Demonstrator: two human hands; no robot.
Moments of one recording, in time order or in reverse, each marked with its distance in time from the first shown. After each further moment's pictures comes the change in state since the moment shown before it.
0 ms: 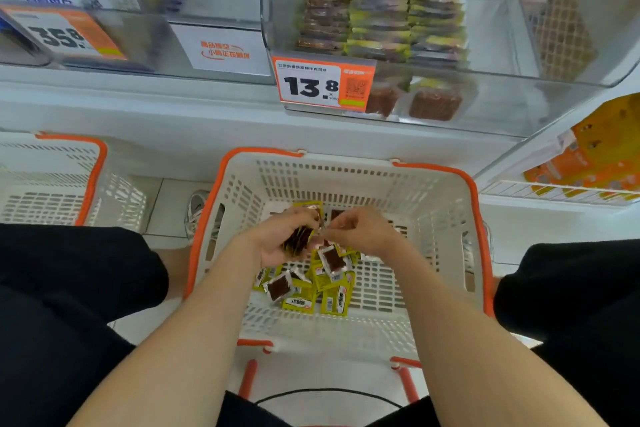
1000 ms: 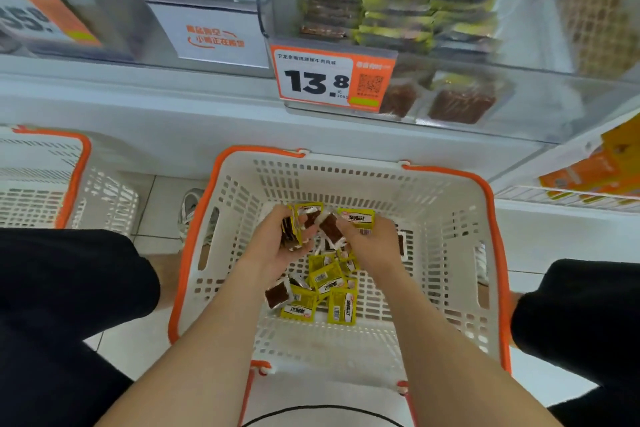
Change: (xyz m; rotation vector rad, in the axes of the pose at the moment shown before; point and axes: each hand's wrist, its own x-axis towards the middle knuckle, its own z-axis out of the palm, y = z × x) left_hand 0.039 -0.031 -0.011 -0.499 0.278 0.167; right_hand 0.013 0.031 0.030 0.269 0.431 0.004
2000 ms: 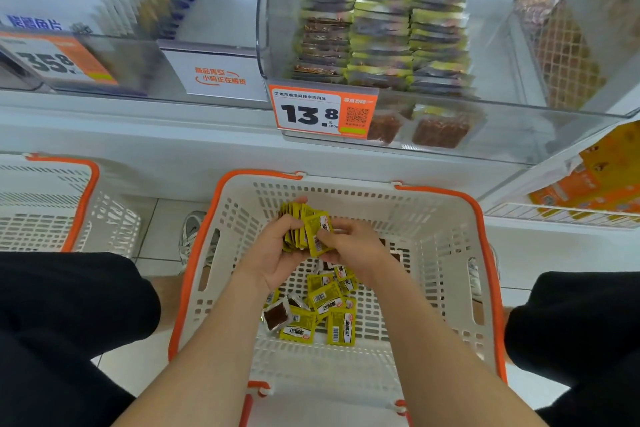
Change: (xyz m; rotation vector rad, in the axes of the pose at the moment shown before) left_hand -0.015 0.022 0.021 -0.030 -0.285 0.140; right_hand 0.007 -0.051 0.008 0.382 -0.350 0.235
